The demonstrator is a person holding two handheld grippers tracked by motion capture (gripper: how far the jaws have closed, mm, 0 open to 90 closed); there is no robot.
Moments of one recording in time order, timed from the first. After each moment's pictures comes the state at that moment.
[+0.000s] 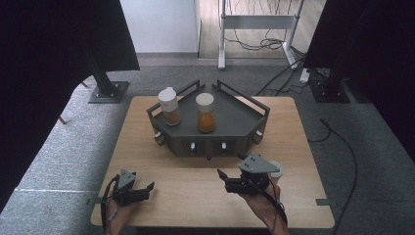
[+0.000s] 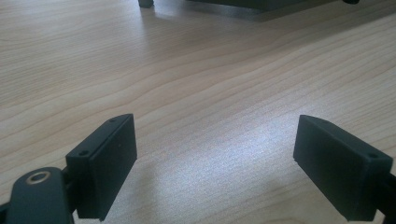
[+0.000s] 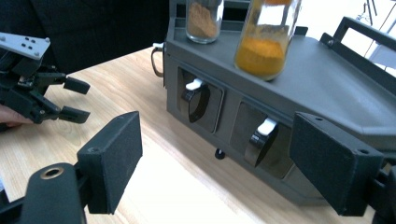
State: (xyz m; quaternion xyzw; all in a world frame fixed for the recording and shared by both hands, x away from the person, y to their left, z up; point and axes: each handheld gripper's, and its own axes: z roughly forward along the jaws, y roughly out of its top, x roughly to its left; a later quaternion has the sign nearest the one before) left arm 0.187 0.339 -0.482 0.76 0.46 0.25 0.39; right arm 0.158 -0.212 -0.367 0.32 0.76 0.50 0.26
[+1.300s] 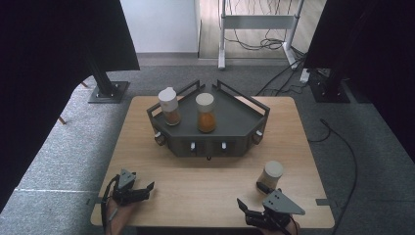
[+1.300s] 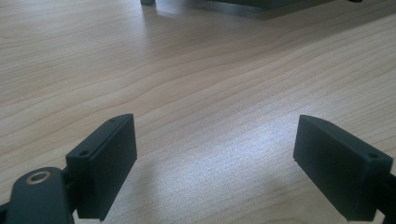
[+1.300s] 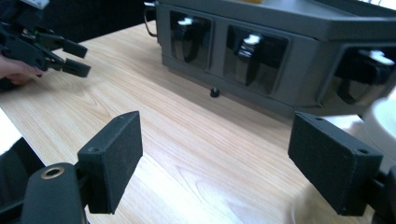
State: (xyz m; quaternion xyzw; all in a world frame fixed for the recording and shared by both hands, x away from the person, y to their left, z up) left arm 0.188 0.338 -0.482 0.76 0.46 0.25 0.39; right arm 0.084 -0.259 -0.430 0.36 0.74 0.50 0.27
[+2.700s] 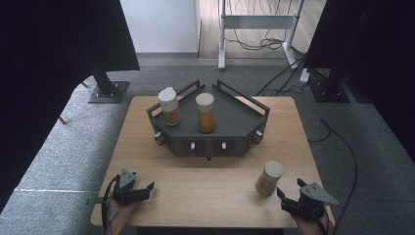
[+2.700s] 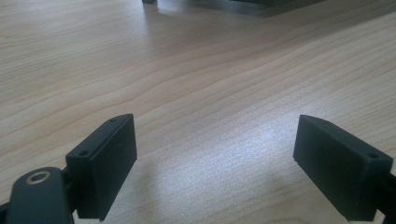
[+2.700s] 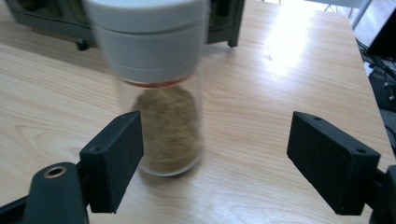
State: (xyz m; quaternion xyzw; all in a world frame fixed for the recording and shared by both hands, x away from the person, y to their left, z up) left arm 0.188 0.335 -0.481 0.76 0.46 0.26 0.38; right arm 0.106 -0.324 -0.454 0.48 0.70 0.42 0.31
